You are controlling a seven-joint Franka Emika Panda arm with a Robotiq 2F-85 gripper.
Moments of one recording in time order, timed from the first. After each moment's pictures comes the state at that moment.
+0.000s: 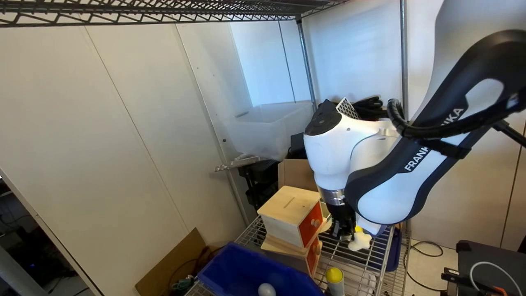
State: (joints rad) arm 0.07 0.32 -0.12 -2.21 -0.37 2.56 0.33
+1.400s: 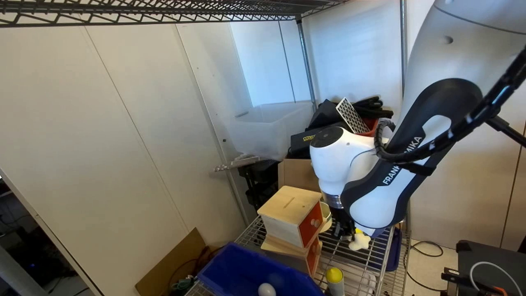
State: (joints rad) arm 0.05 0.46 -0.17 -2.13 -0.31 2.63 0.29
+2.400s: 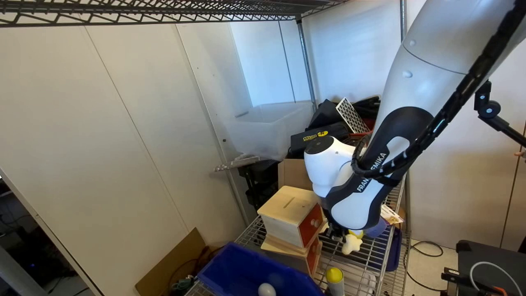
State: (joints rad) arm 0.02 0.60 -0.17 -1.98 -0.23 2.63 0.20
